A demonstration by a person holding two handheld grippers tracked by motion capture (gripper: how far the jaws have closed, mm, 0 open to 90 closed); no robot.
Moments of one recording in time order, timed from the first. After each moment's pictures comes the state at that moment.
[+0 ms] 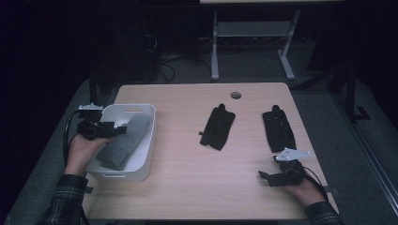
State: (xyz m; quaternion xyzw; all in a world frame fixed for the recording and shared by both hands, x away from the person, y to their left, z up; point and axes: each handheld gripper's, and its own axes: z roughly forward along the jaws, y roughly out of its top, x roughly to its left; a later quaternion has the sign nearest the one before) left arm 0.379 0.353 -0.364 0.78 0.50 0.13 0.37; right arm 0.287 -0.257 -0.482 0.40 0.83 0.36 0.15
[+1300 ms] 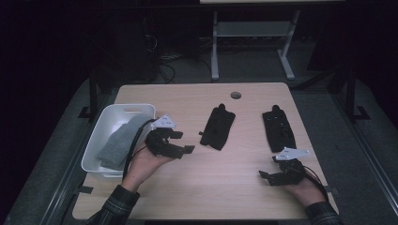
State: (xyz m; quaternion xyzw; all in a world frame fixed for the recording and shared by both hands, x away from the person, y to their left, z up) left arm 0.333 0.154 -0.368 0.85 0.30 0.06 0.43; right arm 0.289 -0.257 -0.478 0.39 0.84 0.35 0.15
